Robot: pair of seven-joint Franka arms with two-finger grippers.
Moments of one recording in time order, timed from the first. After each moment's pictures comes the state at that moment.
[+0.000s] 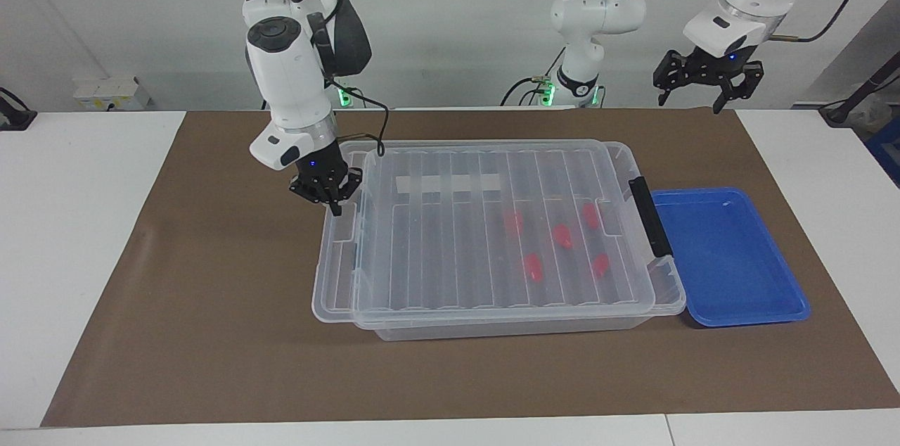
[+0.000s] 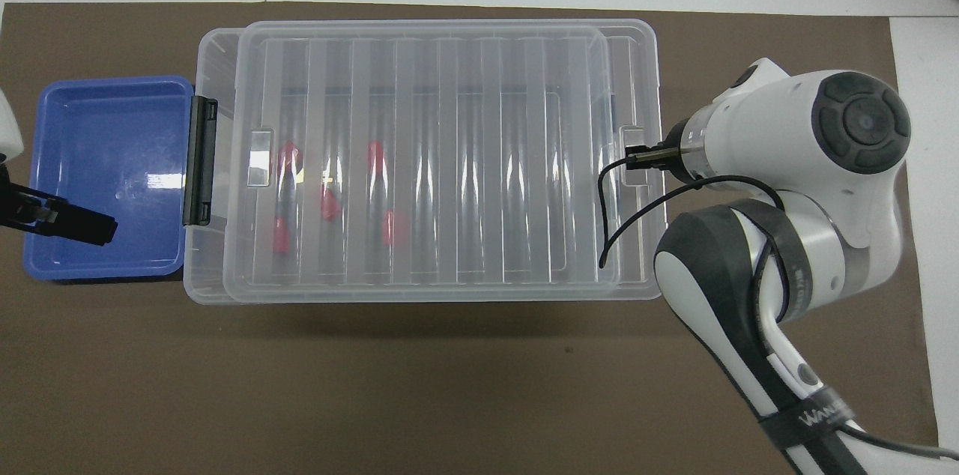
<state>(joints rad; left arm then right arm) -0.04 -0.10 -0.05 -1.62 0.04 1.47 0.23 0.15 0.10 0.13 -1.86 0.00 2.14 0.20</state>
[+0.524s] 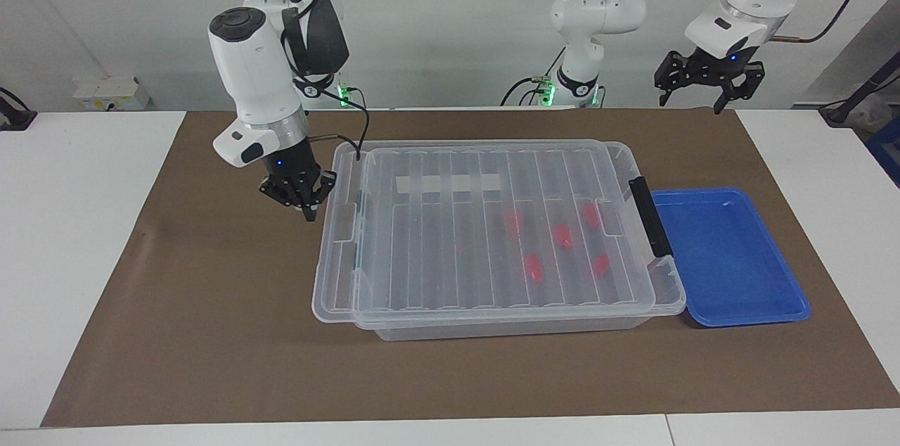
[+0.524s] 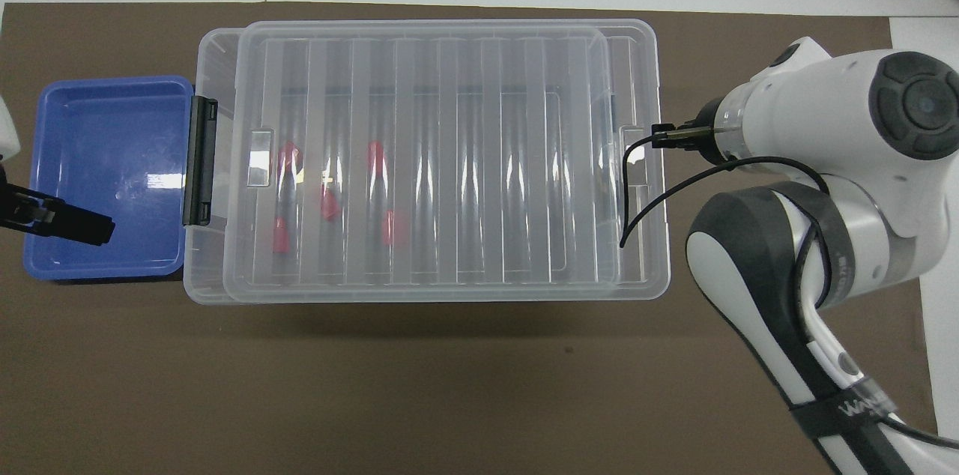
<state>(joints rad) -0.04 -0.10 -0.05 -1.63 0.04 1.47 0.23 0.06 0.10 0.12 -1.82 -0.01 2.14 0.20</state>
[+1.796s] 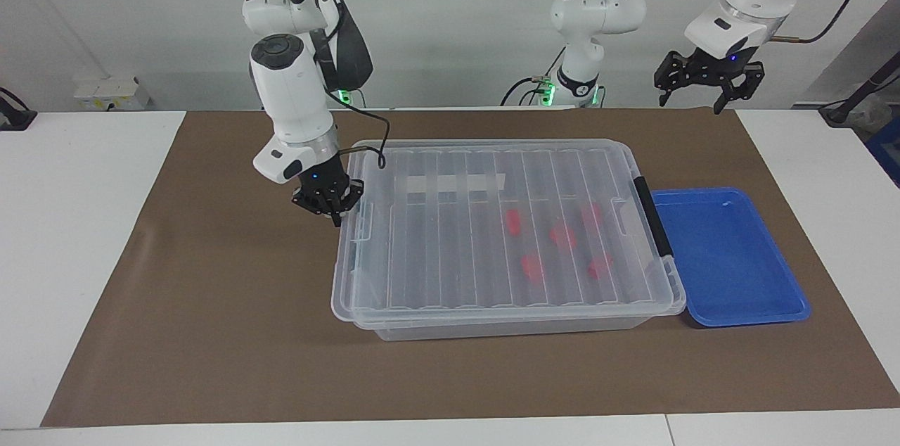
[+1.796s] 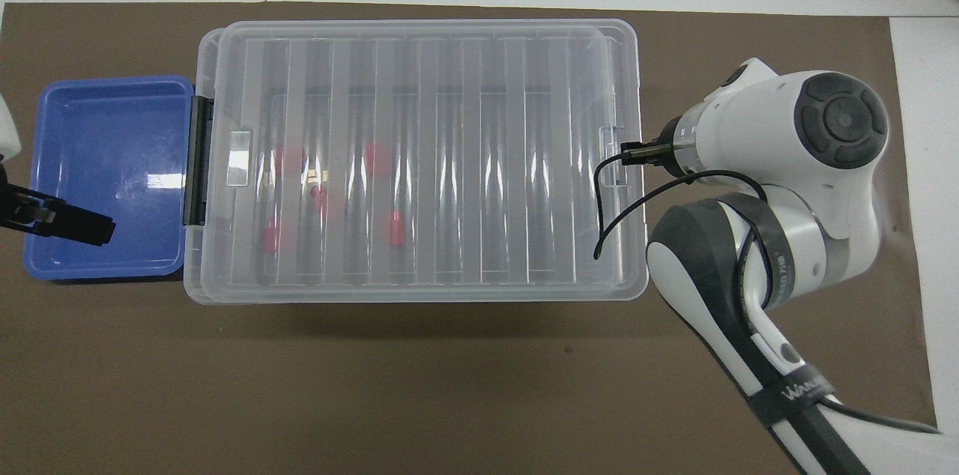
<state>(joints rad) -0.04 -0.10 -0.05 -1.63 0.04 1.47 0.23 0.15 0.14 0.12 -1.86 -0.01 2.20 0.19</state>
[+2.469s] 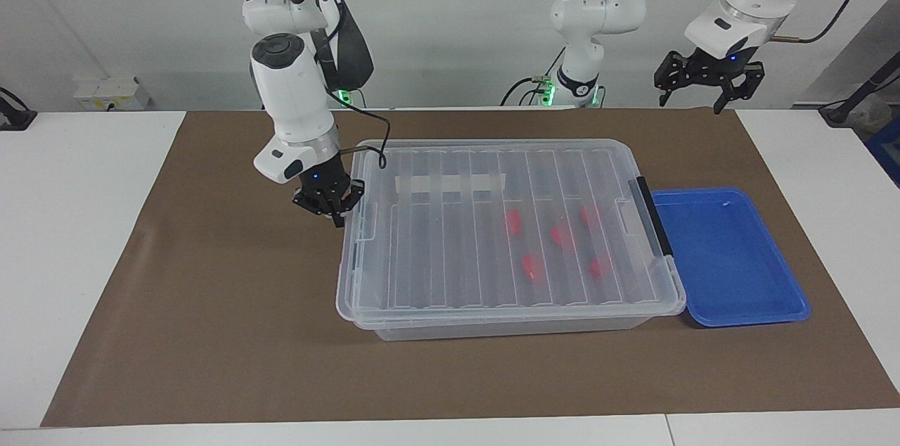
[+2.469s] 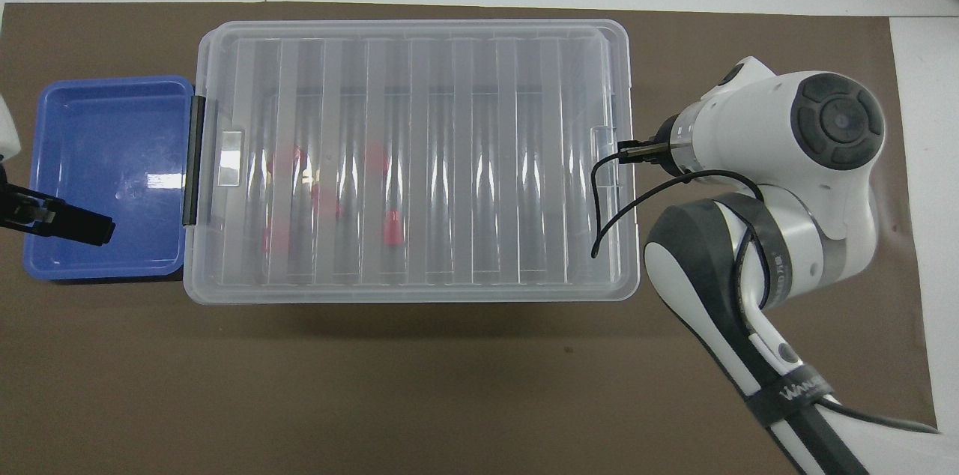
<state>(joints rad) -0.04 -0.10 -0.05 -1.63 0.04 1.47 0.23 0.14 0.14 0.12 -1.86 -0.01 2.20 0.19</state>
